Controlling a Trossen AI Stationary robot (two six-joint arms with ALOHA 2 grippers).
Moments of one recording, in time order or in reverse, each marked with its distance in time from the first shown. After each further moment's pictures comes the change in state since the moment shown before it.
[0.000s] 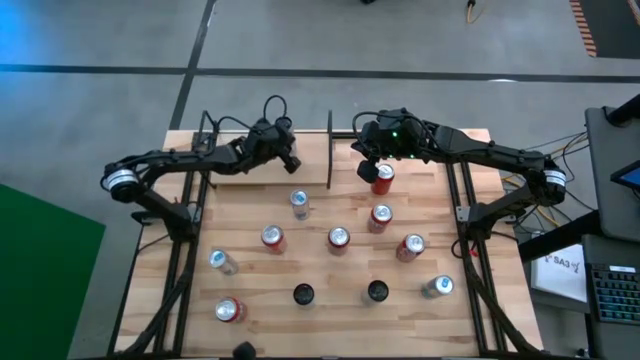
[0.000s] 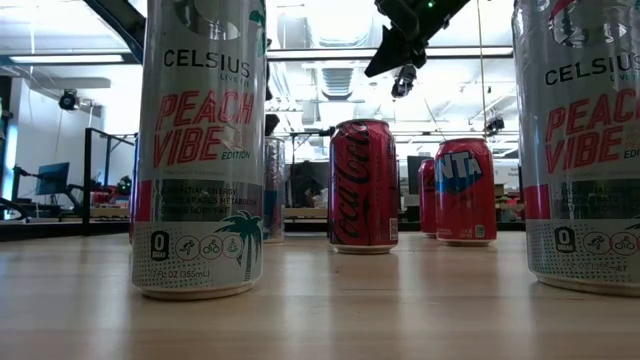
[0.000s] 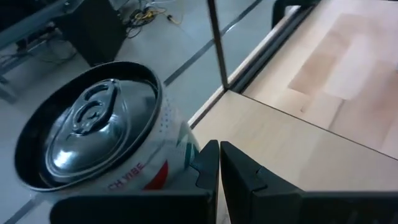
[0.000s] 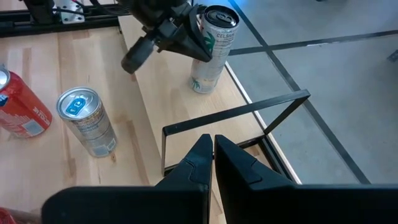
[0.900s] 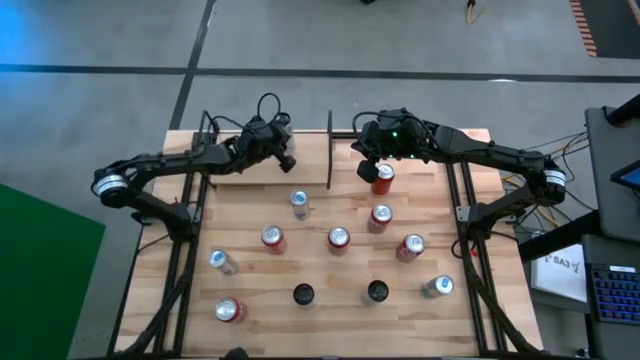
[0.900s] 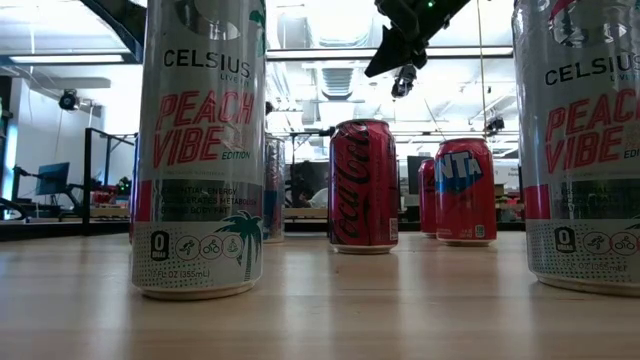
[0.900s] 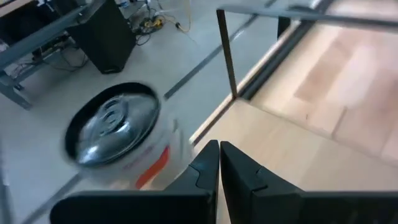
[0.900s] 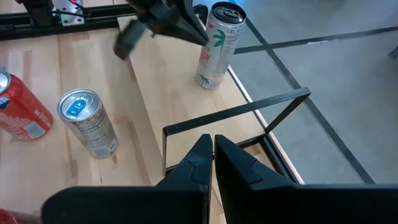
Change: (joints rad) left arm -0.008 -0.100 0.000 -0.104 -0.023 0.044; right arm 0.000 0.000 0.000 -0.002 0.000 0.017
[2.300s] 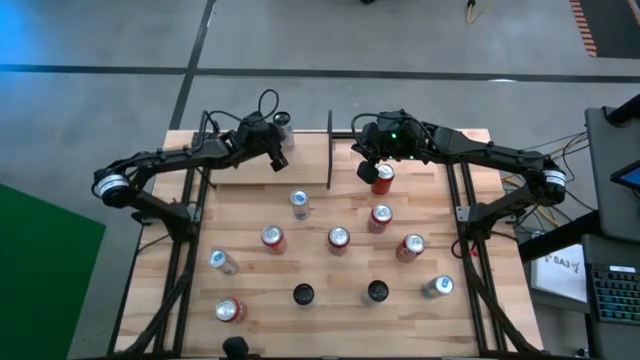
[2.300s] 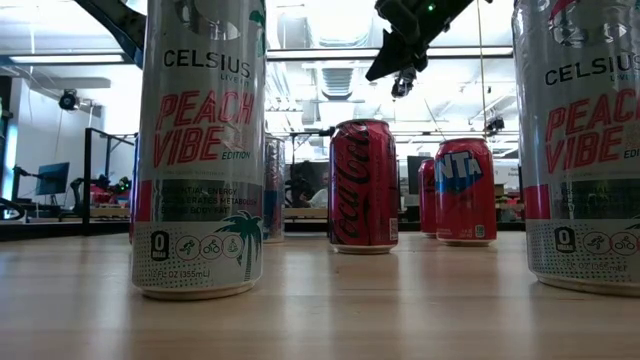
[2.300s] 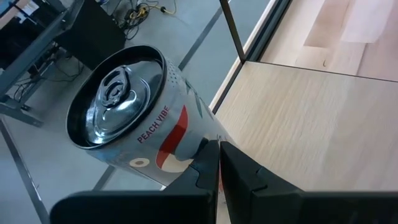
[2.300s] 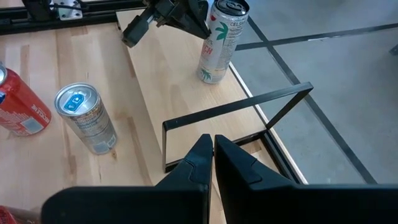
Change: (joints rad) left arm 0.093 0.017 -0.002 -0.038 0.095 0.221; right arm 0.000 0.000 -0.018 0.006 0.002 0.001
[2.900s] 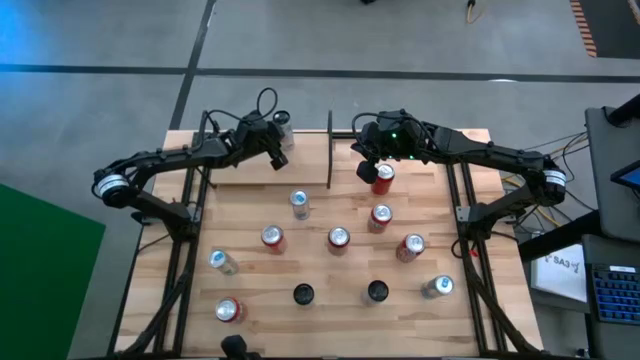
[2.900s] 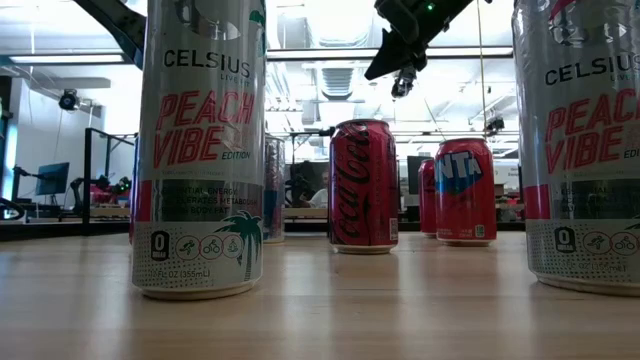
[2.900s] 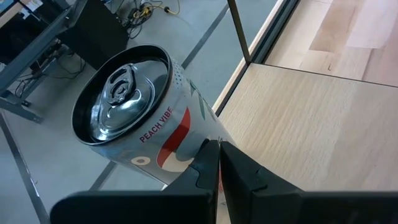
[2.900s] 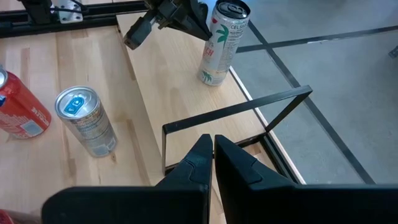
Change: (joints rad) left arm 0.012 0.000 0.000 0.008 0.000 -0.020; right arm 0.000 0.000 0.000 0.010 0.000 -0.005
